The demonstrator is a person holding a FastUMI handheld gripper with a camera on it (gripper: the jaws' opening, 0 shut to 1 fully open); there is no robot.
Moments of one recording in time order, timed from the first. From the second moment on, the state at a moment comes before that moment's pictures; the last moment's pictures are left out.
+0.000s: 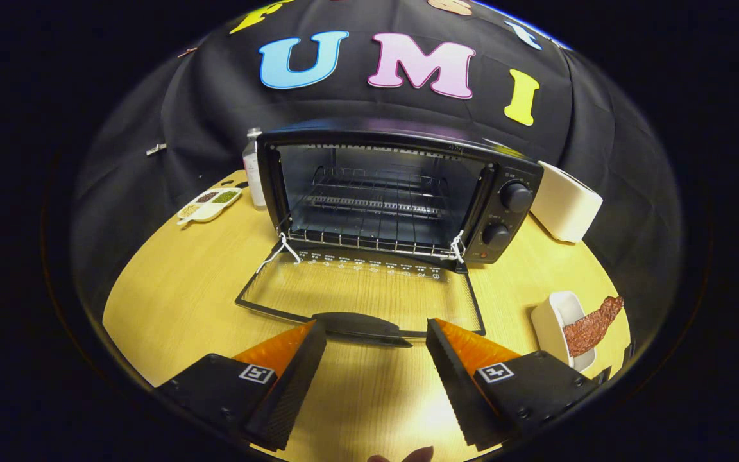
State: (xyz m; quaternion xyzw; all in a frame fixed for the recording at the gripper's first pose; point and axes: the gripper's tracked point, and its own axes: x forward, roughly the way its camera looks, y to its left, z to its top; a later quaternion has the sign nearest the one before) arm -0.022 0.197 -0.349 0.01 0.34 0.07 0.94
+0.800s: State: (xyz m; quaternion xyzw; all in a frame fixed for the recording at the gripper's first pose) arm -0.026 0.074 -0.209 0.04 0.23 0.16 0.96
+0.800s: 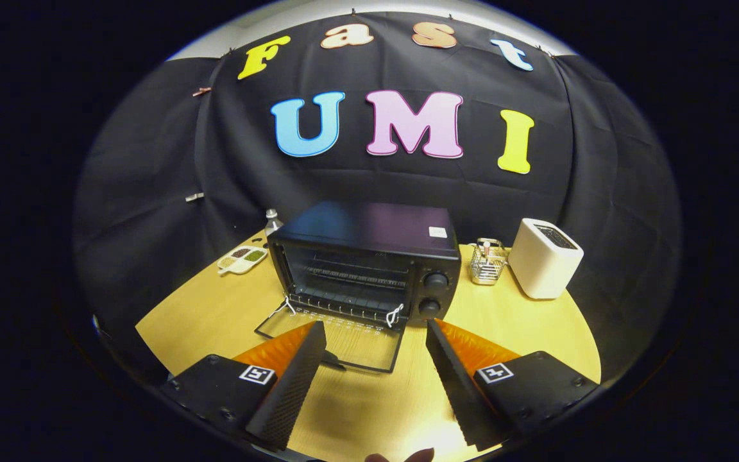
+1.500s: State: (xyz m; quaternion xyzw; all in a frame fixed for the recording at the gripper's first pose) arm -0.018 -0.085 -0.277 0.07 0.44 0.24 0.86
